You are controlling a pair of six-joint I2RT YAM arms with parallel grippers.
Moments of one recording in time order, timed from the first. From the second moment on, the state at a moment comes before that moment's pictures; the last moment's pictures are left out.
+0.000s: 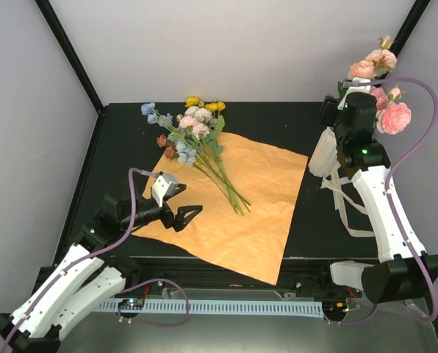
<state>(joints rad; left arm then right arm) -0.56 0.59 0.67 -0.40 0.48 -0.14 0.13 1.27 1.33 -0.32 0.31 0.15</state>
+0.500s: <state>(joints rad) -0.56 0.67 0.67 -0.47 0.35 -0.14 0.15 1.15 1.33 -0.36 -0.07 0.24</state>
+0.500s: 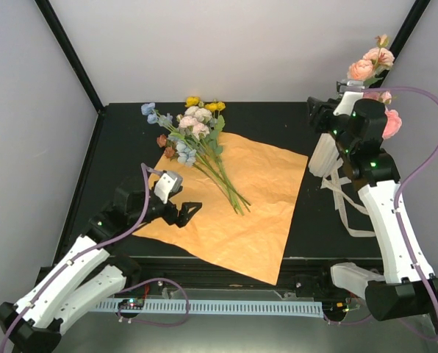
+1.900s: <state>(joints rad) -0.56 0.50 0.70 -0.48 0.14 -0.12 0.67 1.89 1.43 -0.39 -0.13 0.20</state>
